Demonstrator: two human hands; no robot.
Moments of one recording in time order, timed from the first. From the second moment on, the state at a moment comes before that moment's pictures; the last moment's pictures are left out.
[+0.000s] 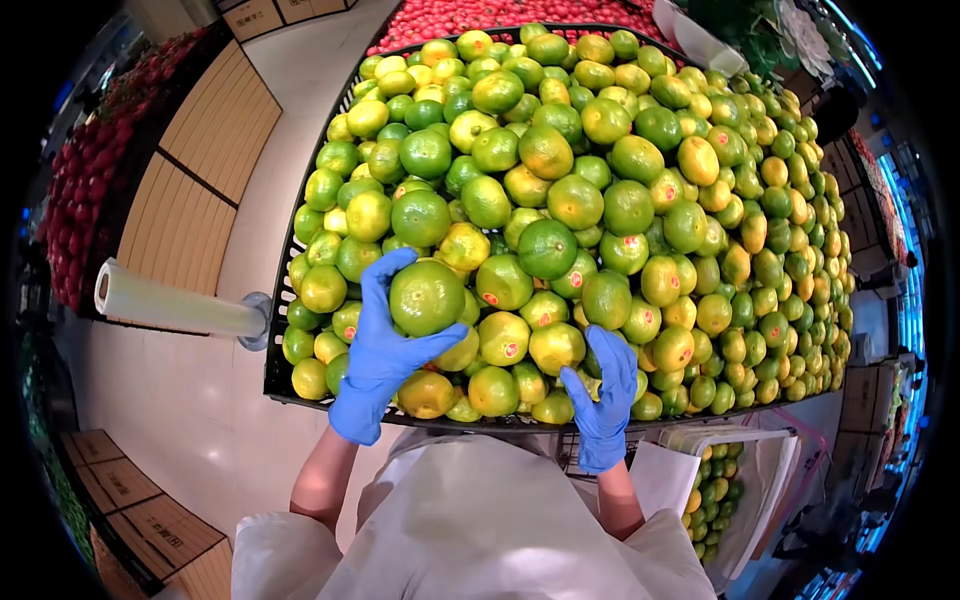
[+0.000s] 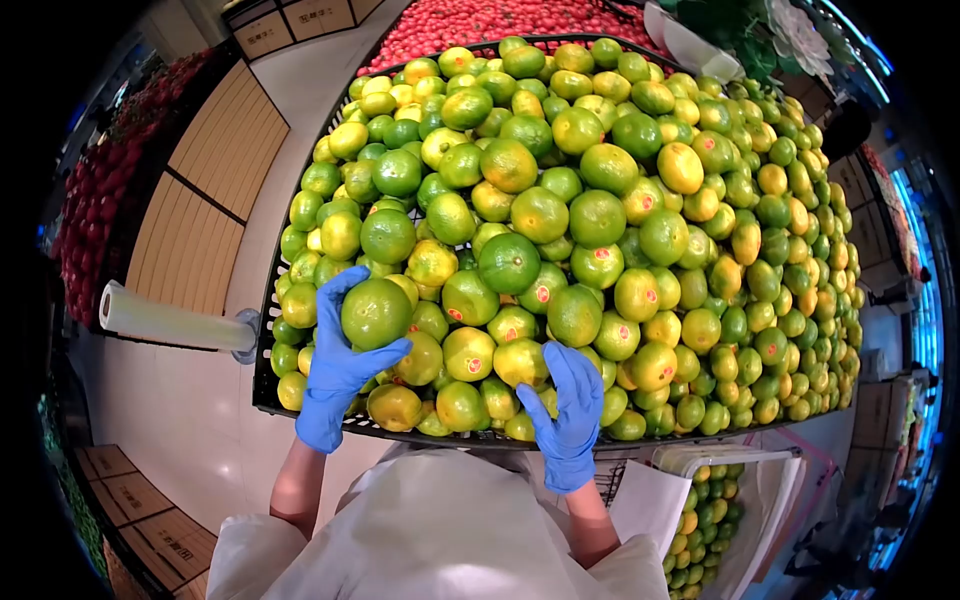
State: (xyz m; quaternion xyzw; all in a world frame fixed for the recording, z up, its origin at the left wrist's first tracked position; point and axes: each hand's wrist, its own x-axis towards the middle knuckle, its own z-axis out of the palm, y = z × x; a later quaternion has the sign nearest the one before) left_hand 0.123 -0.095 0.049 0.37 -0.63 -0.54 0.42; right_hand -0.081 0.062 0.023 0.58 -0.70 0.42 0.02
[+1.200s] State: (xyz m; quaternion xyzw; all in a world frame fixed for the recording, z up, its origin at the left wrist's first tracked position) left_hand 0.099 -0.396 0.039 0.29 -0.83 -0.34 0.33; right_hand -0.072 0.009 0.047 0.52 -0.72 0.46 -0.03
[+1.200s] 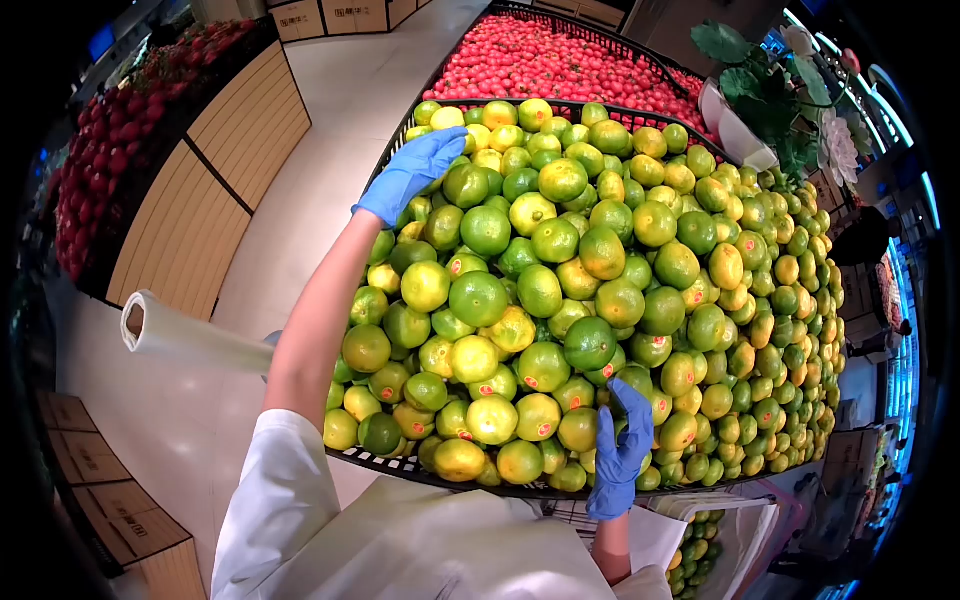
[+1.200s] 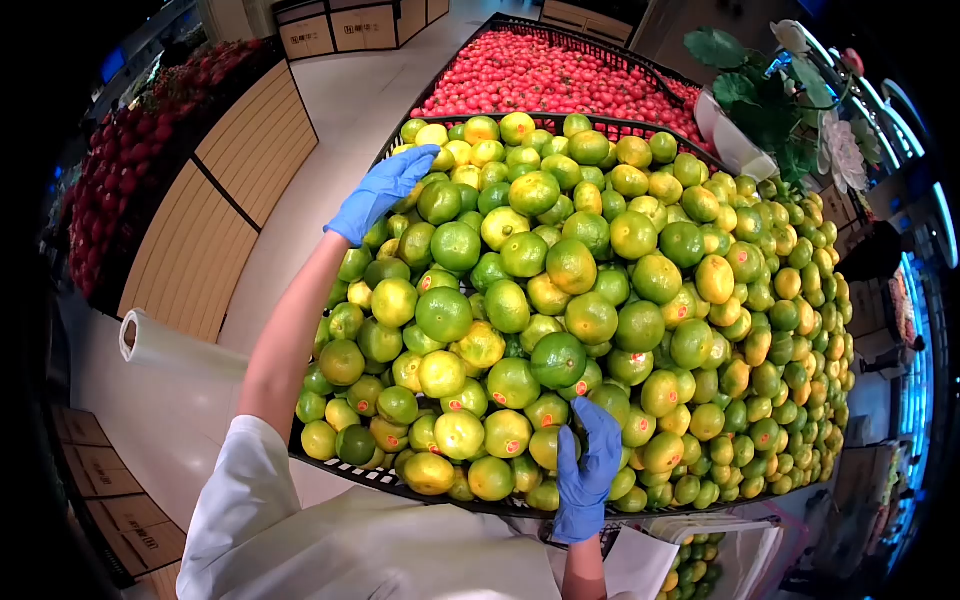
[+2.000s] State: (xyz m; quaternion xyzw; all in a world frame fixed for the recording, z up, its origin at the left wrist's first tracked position) left_hand -0.050 0.092 0.118 0.11 -0.72 -0.68 0.10; right_hand -0.171 0.350 0.010 0.18 -0.85 0.47 0.13
